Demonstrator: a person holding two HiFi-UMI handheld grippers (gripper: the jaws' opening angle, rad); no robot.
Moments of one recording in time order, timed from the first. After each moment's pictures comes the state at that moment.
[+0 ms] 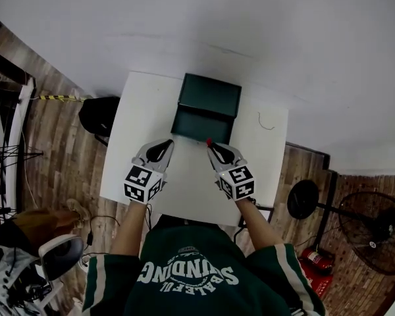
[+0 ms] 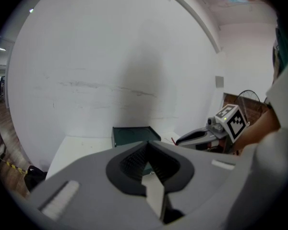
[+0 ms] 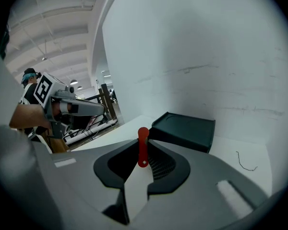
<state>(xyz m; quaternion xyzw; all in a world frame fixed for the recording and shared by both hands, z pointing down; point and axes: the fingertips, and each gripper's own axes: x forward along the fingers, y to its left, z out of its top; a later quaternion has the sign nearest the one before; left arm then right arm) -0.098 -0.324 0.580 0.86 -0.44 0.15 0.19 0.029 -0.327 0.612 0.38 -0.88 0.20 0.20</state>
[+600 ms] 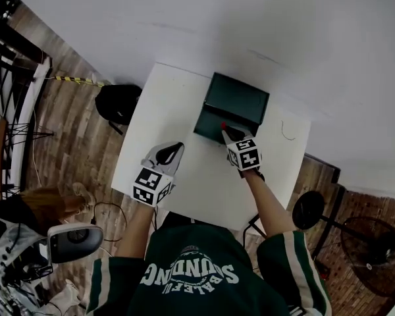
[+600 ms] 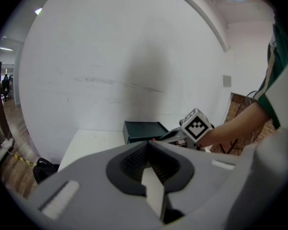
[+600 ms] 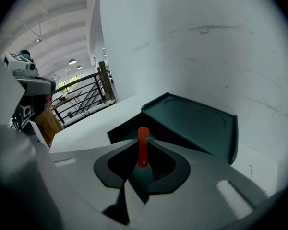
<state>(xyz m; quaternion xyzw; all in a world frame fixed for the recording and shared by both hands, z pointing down) -0.139 -0.313 0.595 0.84 -0.47 0.16 0.21 -0.001 -0.407 0.699 0.35 -0.85 0.20 0.33</state>
